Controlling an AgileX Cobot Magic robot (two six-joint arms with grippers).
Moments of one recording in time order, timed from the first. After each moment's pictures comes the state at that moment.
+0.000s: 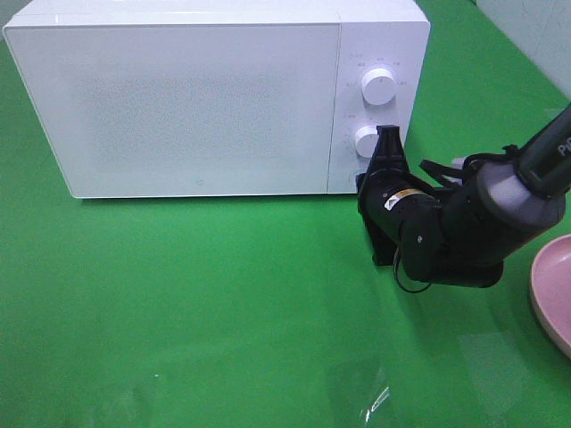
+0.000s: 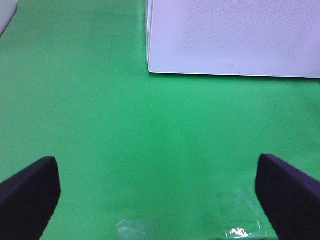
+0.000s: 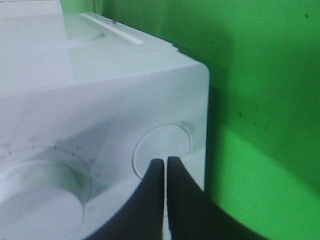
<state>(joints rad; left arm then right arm) 0.10 0.04 -0.52 -0.22 1.07 0.11 0.56 2.13 -0.80 0.53 -0.94 1.39</state>
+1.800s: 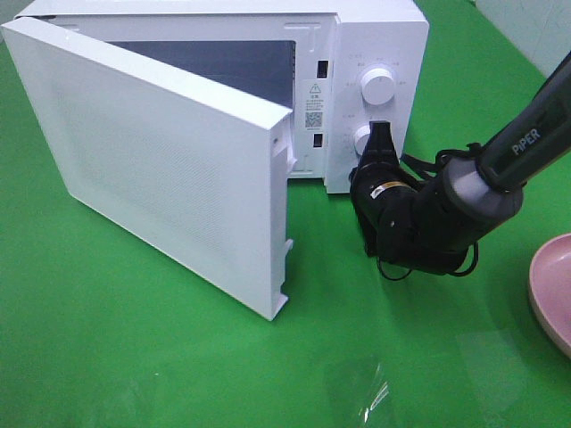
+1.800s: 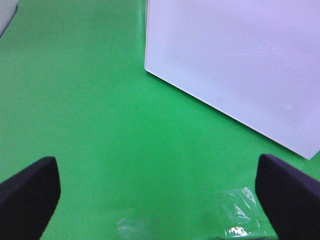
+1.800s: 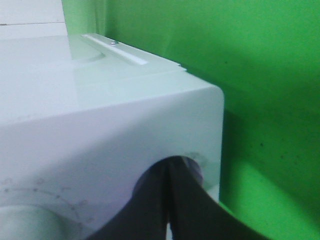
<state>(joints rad) 0.10 0.04 -0.52 -0.22 1.07 0.11 0.54 2.22 -0.94 0.63 -0.94 1.31</state>
